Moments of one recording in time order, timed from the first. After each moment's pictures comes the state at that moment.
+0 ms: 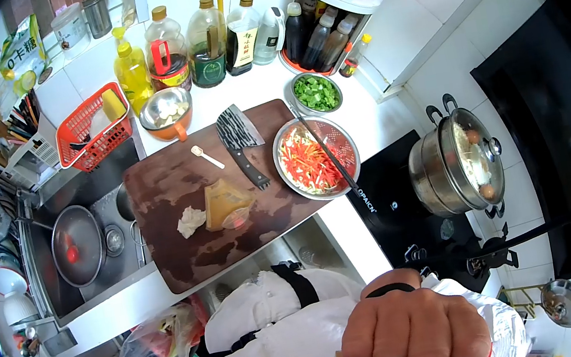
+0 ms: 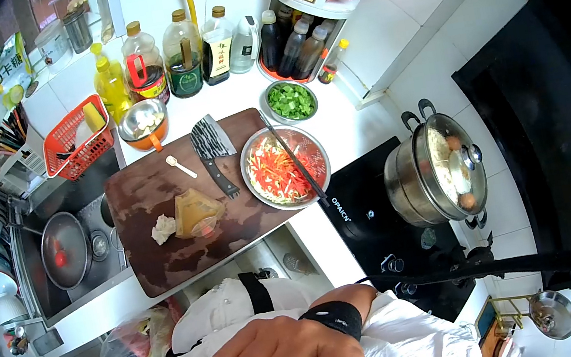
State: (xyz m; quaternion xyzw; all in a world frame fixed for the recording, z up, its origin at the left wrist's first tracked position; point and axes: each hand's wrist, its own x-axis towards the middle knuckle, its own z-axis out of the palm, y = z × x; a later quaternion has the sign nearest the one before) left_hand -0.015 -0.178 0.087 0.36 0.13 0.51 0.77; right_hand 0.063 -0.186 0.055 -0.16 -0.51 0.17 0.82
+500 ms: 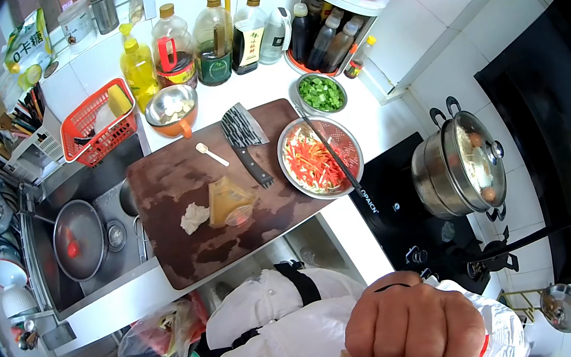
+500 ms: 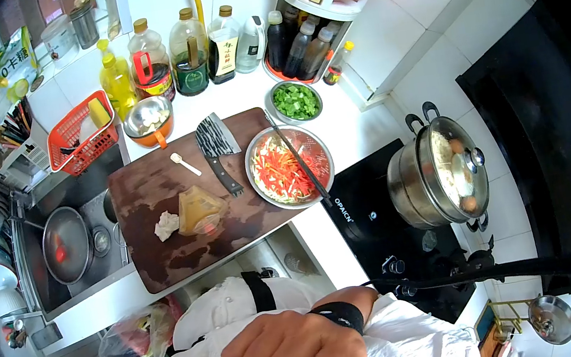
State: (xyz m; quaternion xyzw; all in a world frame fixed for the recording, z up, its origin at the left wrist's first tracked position) left_hand -0.011 -0.157 0.096 0.55 0.10 0.52 0.64; right_hand 0.061 -0.191 0.050 -0.18 -0.52 0.19 0.81
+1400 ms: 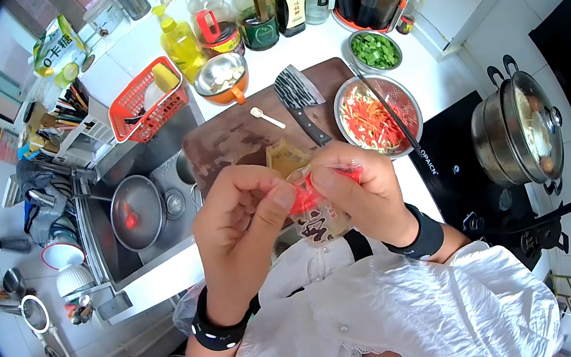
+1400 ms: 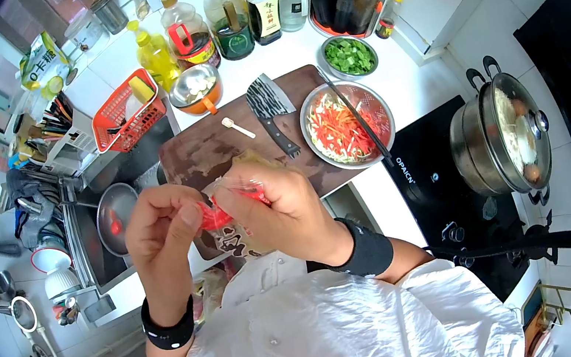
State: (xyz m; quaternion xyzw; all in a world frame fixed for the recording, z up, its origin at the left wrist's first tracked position) left_hand 0.008 -0.034 0.007 0.66 0.08 0.25 0.70; right_hand 0.114 -0.152 -0.015 -0.57 -0.42 0.16 0.69
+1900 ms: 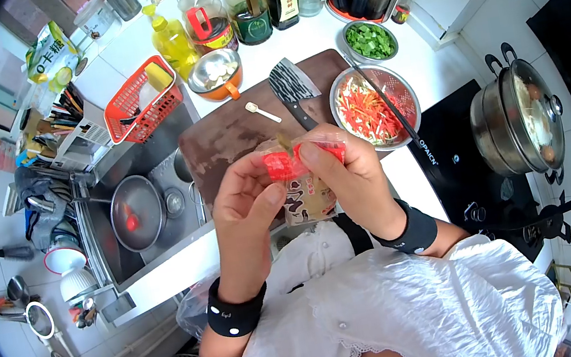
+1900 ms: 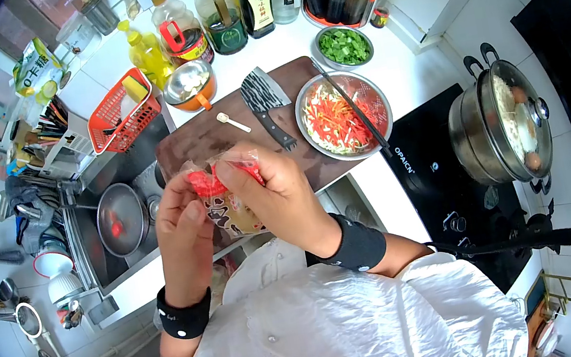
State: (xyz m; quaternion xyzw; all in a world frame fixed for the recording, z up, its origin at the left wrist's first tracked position) left_hand 0.017 -0.040 -0.030 0.48 0.14 0.20 0.84; right_hand 0.114 -0.143 -0.033 -0.57 -0.33 0.18 0.73
